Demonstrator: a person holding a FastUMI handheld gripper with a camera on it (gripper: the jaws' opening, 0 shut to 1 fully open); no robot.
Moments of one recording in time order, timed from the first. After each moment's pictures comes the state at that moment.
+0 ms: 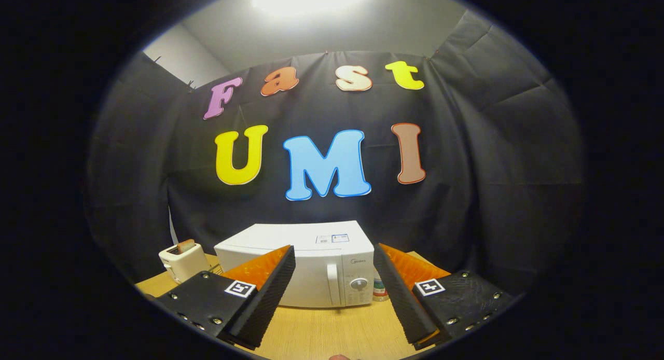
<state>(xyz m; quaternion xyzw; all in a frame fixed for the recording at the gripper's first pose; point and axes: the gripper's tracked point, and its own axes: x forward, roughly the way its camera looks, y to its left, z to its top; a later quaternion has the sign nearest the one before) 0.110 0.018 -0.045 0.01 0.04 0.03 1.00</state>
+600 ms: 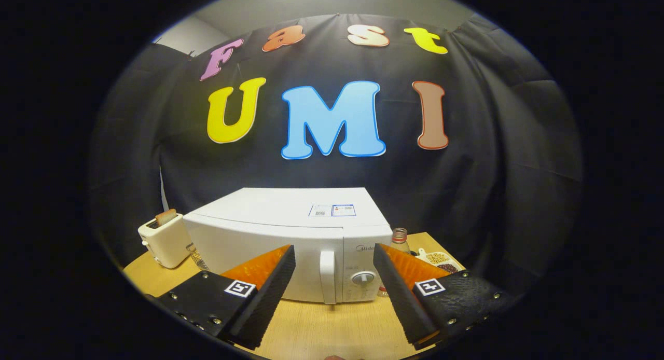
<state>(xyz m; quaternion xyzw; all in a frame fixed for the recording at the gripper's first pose) 0.205 0.023 -0.129 -0.02 0.15 0.06 0.99</state>
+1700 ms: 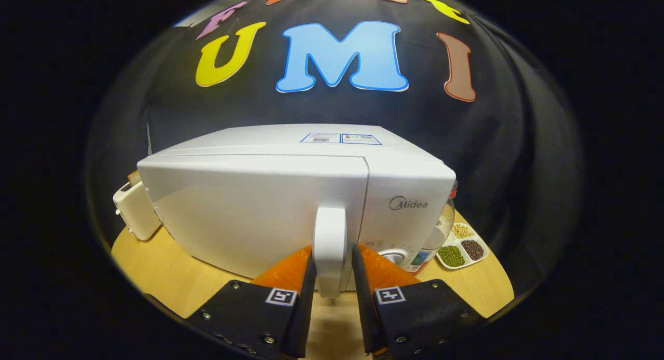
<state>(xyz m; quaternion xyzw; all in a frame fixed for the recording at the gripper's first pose) 0.253 0.030 -0.237 -0.02 0.28 0.06 0.96</state>
